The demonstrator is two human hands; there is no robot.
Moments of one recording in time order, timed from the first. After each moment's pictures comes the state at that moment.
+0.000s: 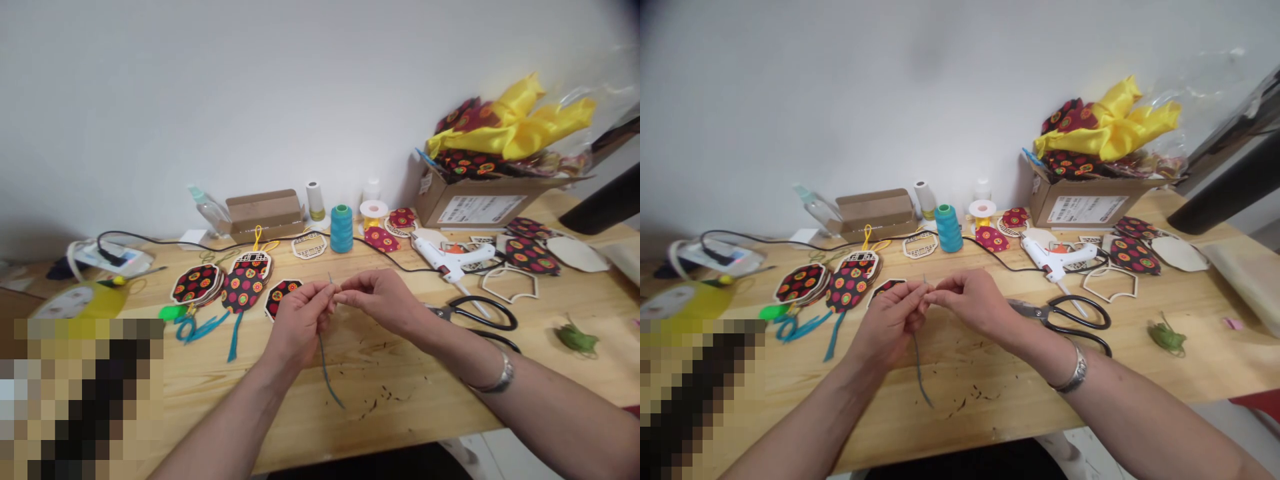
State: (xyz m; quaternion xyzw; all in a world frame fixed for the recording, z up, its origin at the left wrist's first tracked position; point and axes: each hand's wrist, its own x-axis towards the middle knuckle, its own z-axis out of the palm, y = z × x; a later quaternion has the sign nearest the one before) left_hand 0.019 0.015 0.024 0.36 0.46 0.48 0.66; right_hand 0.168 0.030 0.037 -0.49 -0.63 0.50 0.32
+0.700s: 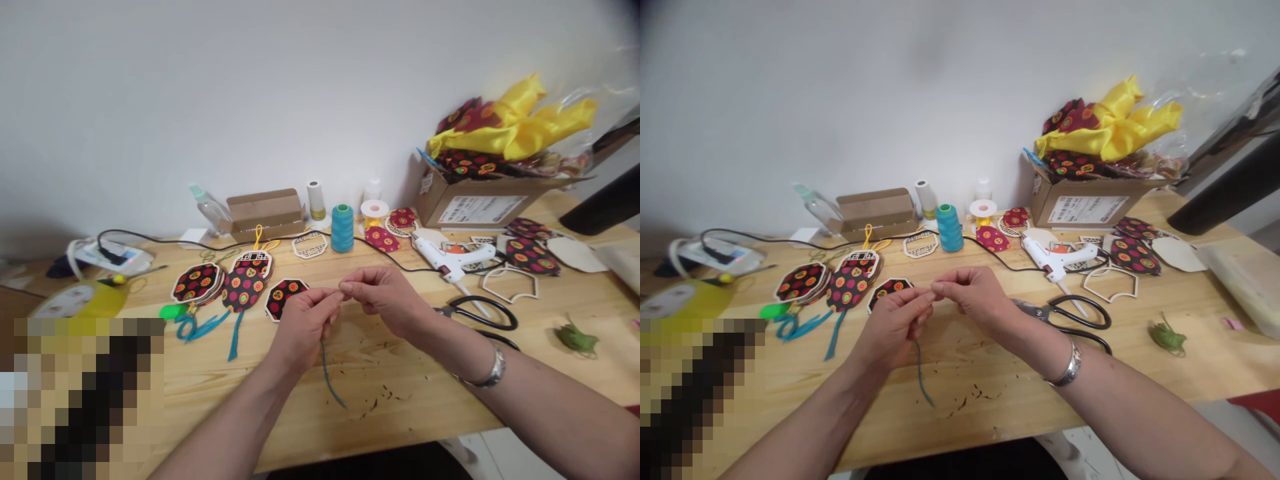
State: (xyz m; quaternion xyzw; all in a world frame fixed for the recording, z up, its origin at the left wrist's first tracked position) left_hand 0.020 0.008 0.029 0.40 0.50 0.42 0.64; right_hand 0.165 0.029 0.031 -0.47 -0.45 0.64 0.41
